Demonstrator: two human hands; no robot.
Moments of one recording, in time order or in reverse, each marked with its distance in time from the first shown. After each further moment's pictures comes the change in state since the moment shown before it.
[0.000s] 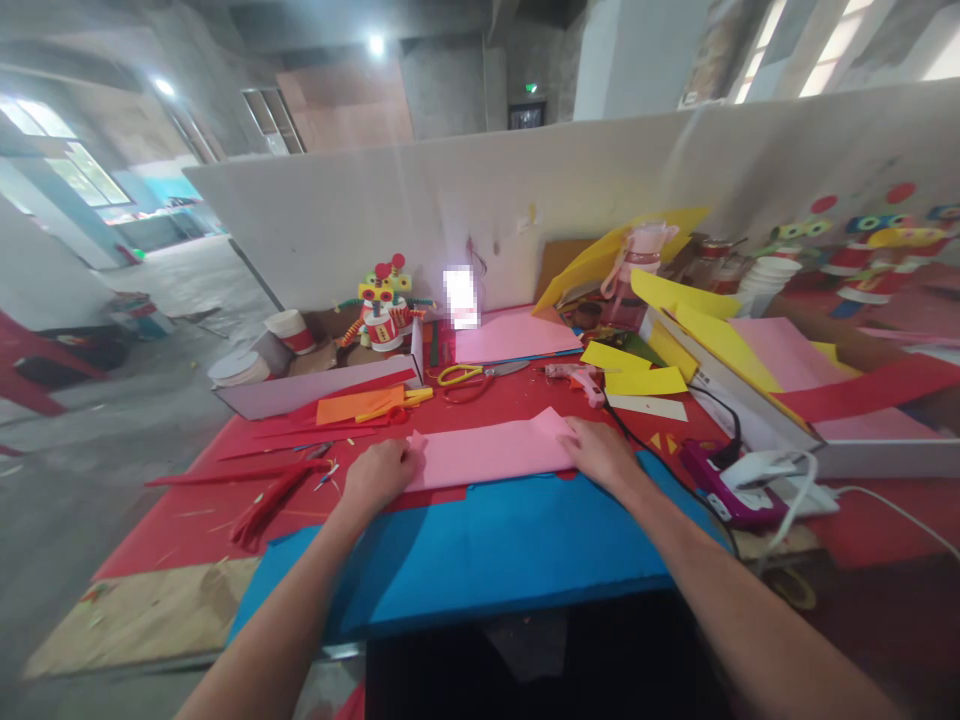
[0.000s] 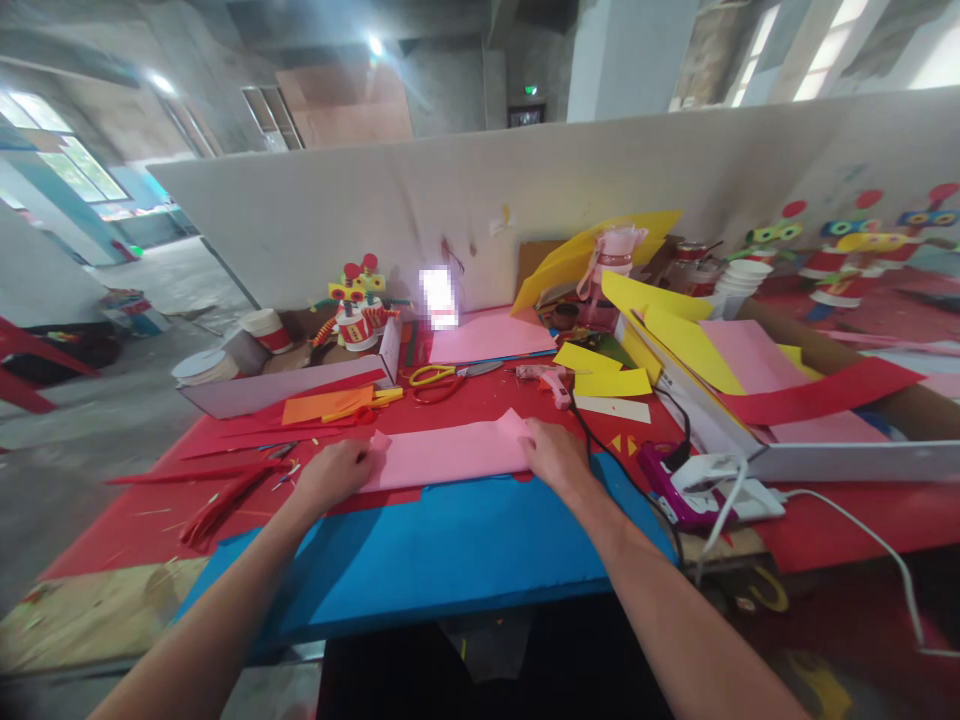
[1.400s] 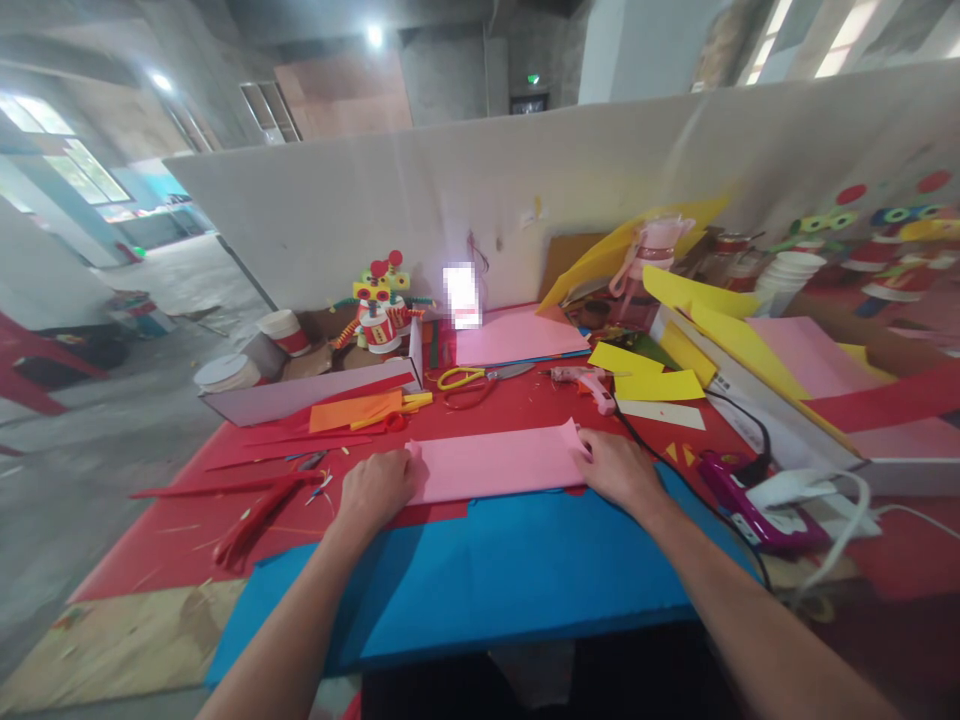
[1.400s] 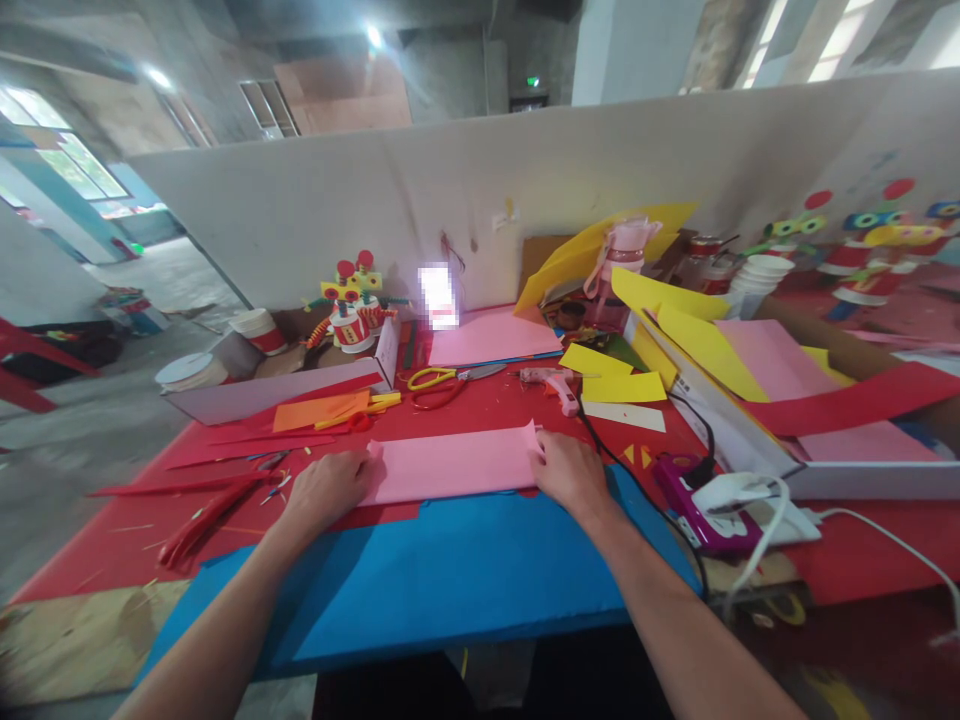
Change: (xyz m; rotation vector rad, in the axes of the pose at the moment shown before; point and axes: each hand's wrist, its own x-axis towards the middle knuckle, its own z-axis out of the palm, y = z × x) left_hand -0.002 0.012 -0.003 0.157 -0.057 -0.046; right_hand -0.001 0.003 0.000 -0.059 -0.036 0.032
